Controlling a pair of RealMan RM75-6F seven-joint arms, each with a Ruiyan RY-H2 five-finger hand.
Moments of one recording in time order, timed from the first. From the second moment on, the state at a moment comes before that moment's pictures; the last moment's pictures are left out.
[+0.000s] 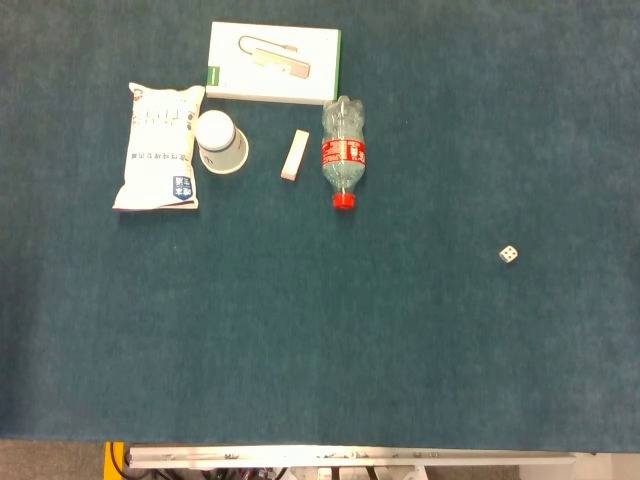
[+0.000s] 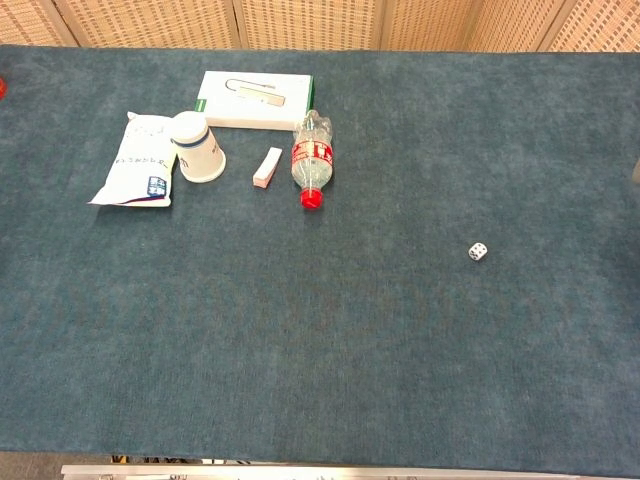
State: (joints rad) left arm -0.06 -1.11 -0.05 -1.64 1.44 1.51 0.13; right arm 0.19 -1.13 0.02 -1.65 -1.52 1.28 -0.29
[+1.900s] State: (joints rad) left arm 0.06 -0.99 -0.06 -1.68 1.40 1.63 0.06; right arm 0.71 -1.33 -0.07 -1.72 -0.95 0.82 -0.91
